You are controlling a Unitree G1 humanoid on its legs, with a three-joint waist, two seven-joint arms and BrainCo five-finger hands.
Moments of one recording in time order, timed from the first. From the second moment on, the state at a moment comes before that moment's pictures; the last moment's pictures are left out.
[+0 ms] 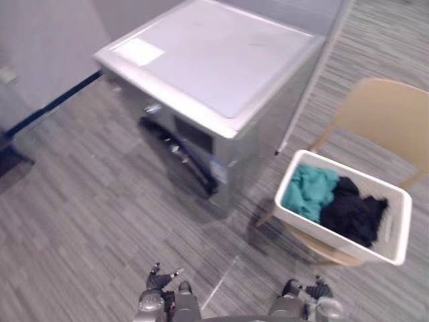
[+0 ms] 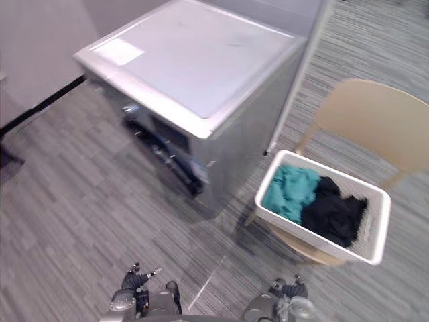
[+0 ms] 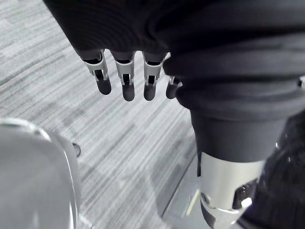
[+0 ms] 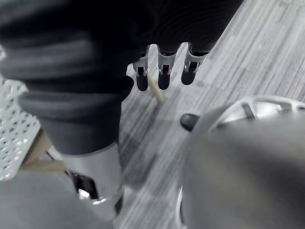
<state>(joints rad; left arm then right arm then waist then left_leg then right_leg) 0.08 0.14 0.09 0.92 0.05 -0.06 0.20 -0.01 -0.08 -0.22 0.95 -0.05 -0.02 -0.19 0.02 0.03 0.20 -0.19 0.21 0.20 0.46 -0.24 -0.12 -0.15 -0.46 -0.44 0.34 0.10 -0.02</state>
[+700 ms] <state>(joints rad) 0.07 0.03 0.05 0.84 0.03 -0.09 0.22 -0.31 -0.04 0.05 0.69 -0.05 -0.06 -0.22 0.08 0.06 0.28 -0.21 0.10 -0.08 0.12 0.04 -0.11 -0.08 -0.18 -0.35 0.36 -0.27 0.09</state>
